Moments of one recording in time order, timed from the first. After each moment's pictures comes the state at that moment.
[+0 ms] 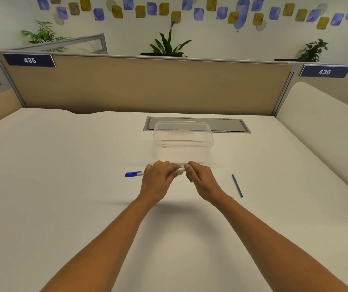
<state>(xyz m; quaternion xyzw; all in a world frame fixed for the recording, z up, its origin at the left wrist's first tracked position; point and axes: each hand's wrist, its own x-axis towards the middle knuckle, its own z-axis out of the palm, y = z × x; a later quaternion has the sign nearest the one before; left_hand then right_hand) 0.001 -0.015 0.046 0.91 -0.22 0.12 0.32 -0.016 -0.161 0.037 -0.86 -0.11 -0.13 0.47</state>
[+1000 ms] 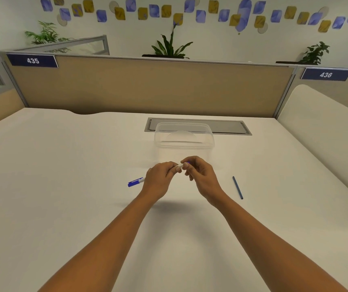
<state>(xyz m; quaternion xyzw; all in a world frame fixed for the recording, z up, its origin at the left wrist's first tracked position) 0.000 -0.018 0.059 0.89 -0.17 0.03 0.41 -0.020 -0.155 0.050 -0.76 -0.05 -0.10 0.64</state>
